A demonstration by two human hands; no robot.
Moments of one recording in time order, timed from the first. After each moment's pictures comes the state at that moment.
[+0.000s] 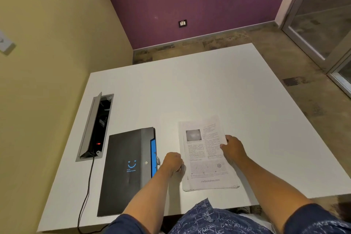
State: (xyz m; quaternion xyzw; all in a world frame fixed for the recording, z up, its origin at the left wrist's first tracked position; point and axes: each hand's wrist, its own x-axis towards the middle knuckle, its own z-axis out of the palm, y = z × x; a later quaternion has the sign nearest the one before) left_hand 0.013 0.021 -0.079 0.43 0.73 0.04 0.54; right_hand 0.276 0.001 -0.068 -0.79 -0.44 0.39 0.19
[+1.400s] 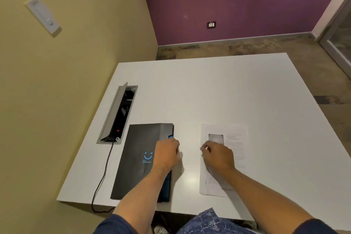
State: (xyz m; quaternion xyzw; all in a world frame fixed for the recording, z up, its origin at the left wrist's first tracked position) left_hand -0.050 0.013 0.004 0.75 0.66 -0.02 0.11; right_hand 0.158 0.003 -0.023 -0.72 -0.62 0.28 0.14
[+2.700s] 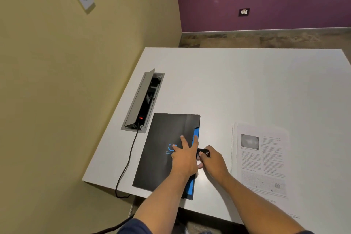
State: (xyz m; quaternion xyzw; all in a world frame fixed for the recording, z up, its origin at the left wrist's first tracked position) left_hand -0.096 -0.003 -0.039 0.67 0.70 -0.19 0.18; right_hand 0.027 -0.004 -0.067 -0.66 -0.51 0.53 0.18
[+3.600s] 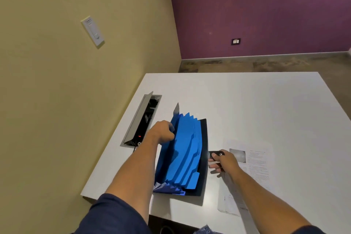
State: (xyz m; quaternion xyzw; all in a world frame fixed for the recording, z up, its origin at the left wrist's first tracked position) left_hand -0.141 0.080 0.114 0.62 0.73 0.00 0.29; right_hand 0.119 0.033 -0.025 -0.64 -0.31 0.66 0.26
